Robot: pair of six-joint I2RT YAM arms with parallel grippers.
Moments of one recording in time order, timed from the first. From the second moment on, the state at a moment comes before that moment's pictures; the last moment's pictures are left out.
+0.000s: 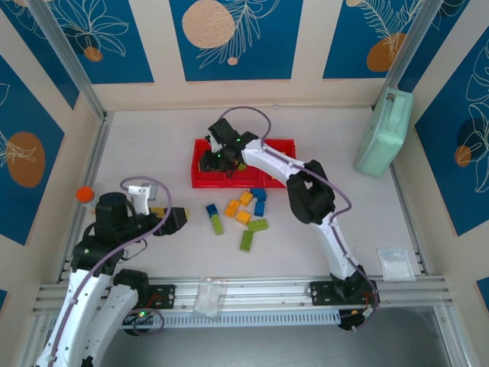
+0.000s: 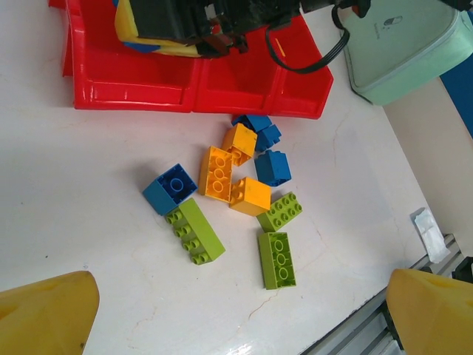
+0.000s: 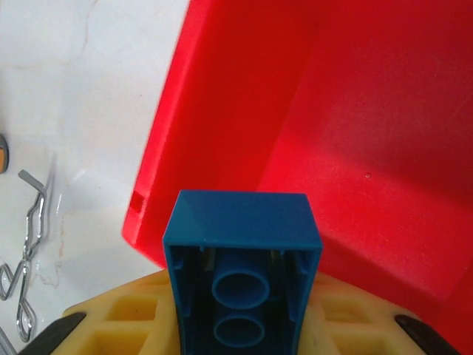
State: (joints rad) left arm -0.20 0.52 0.67 -0.76 0.53 -0.38; right arm 0.71 2.32 2.02 -0.68 -0.33 0.55
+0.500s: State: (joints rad) left arm -0.20 0.53 0.67 -0.76 0.53 -0.38; right arm 0.72 2.33 2.05 -0.68 -0.36 0.53
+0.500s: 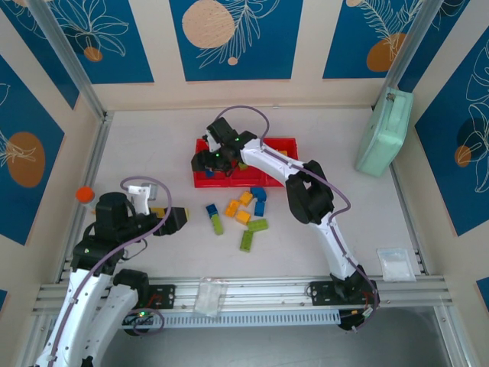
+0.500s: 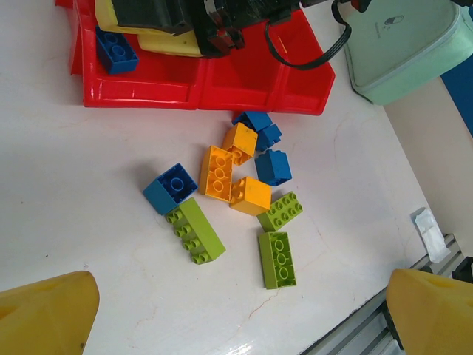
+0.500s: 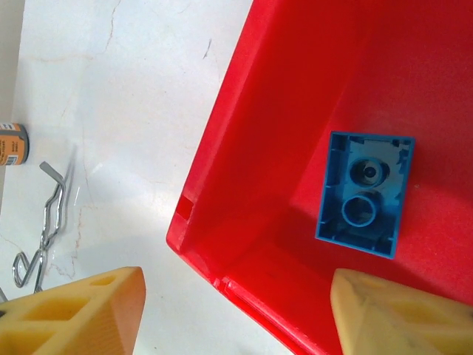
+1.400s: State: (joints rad) left arm -0.20 0.53 0.67 -0.76 0.53 -0.38; right arm 0.77 1.68 1.28 -0.70 0.05 0.76
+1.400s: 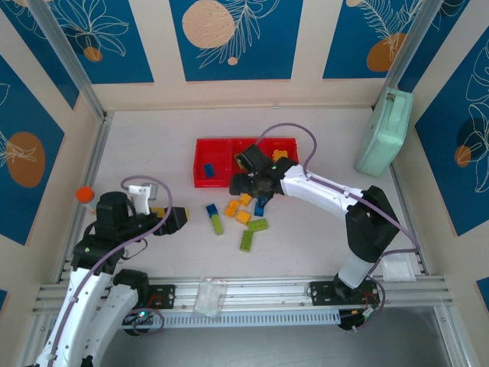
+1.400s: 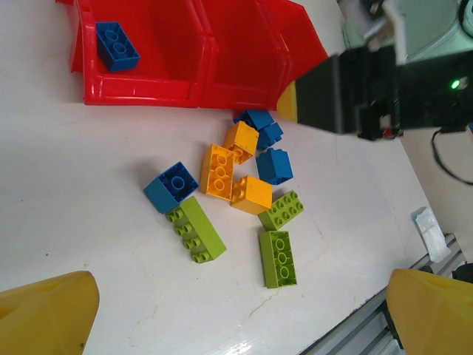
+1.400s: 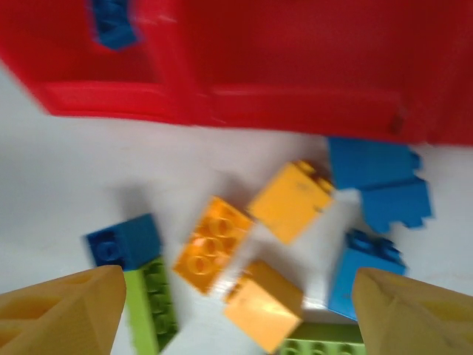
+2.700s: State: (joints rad) left arm -0.20 0.55 0.67 -0.76 0.53 -0.39; right arm 0.76 1.82 1.19 -0.67 0.18 0.83
